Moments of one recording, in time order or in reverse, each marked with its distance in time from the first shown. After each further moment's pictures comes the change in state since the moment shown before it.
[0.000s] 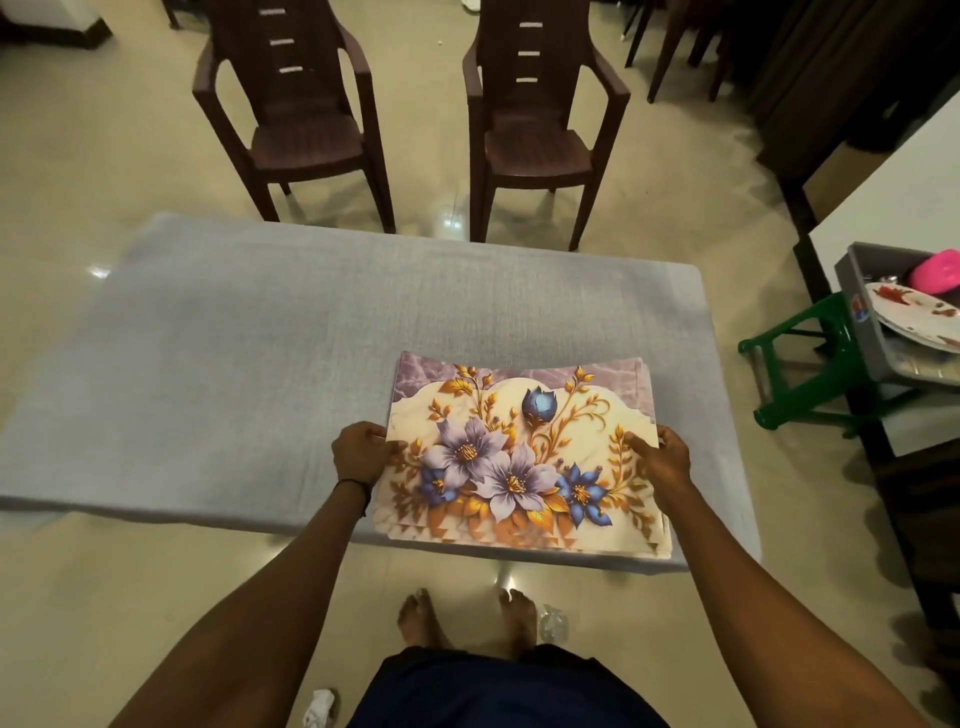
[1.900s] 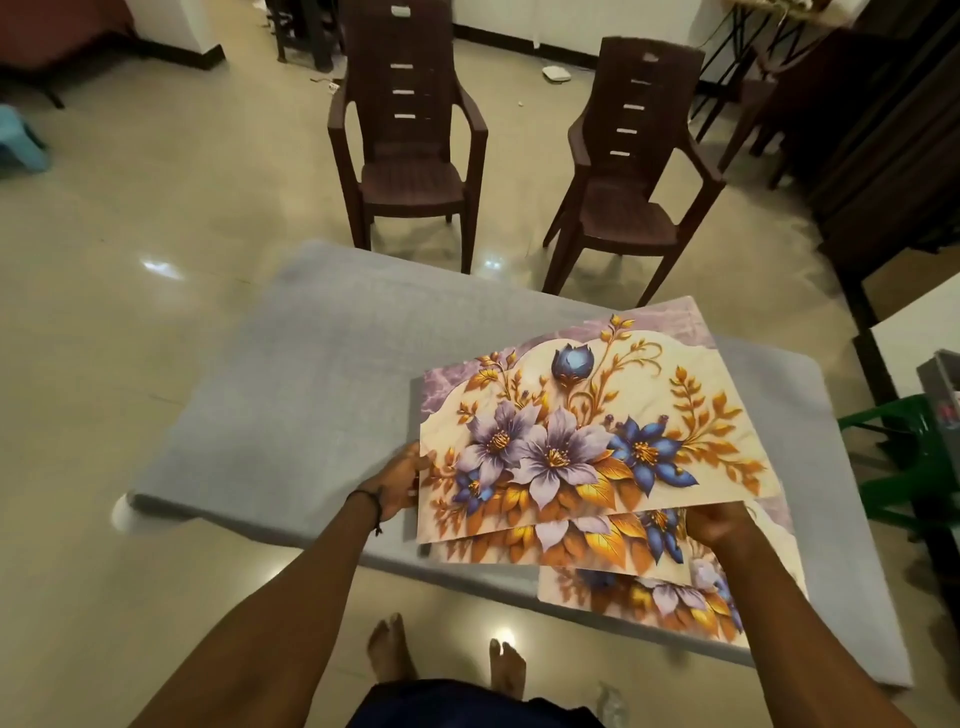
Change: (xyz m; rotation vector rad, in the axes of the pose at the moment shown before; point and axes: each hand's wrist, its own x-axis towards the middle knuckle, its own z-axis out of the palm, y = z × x) left_hand 0.082 -0.090 -0.167 -0.679 -0.628 -0.255; right_hand -0.102 -0.098 0.158 0.654 -0.771 0.054
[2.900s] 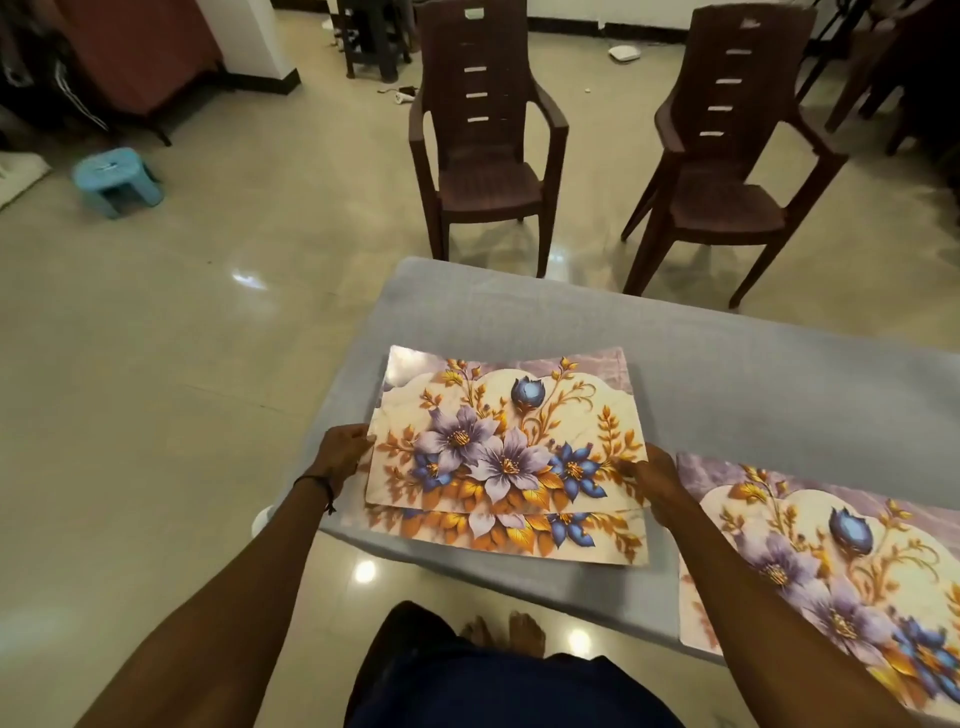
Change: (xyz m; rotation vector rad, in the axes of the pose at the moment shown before) left_hand -0.039 0.059 -0.251 0.297 0.554 0.160; right_hand 0.151 0.127 0.153 -0.785 0.310 0.100
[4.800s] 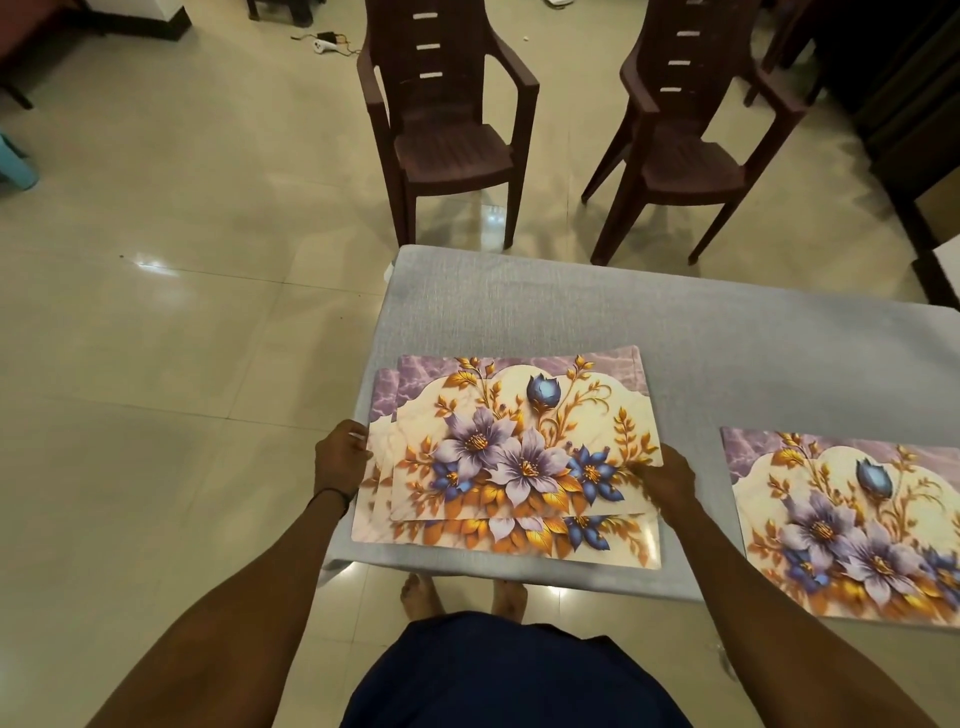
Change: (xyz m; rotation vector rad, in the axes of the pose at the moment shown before) left_hand 0.105 -0.040 -0.083 0.370 0.094 0.230; right_hand -0.045 -0.027 0.121 -0.222 0.402 0.042
